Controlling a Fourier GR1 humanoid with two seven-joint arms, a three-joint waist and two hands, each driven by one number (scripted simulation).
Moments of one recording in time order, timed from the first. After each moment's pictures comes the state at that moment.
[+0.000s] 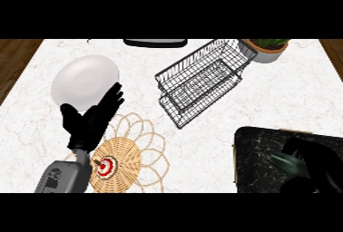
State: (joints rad) left arm -0.19 0.10 -0.08 -1.48 0.12 -0.06 0.23; right arm 0.15 -0.43 0.12 -1.67 0.81 0.00 0.32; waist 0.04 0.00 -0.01
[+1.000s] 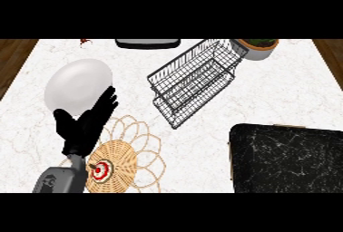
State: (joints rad) left arm -0.14 0.10 -0.06 -1.51 0.11 -0.05 0.23; right arm -0.27 -0.78 -0.34 -1.70 0.05 0.52 -0.06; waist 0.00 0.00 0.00
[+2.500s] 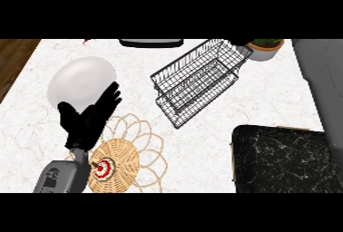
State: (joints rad) left arm -0.19 0.09 -0.04 -1.48 0.10 -0.08 0.25; right arm -1.09 -0.36 0.06 -1.20 0.29 0.27 0.32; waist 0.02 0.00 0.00
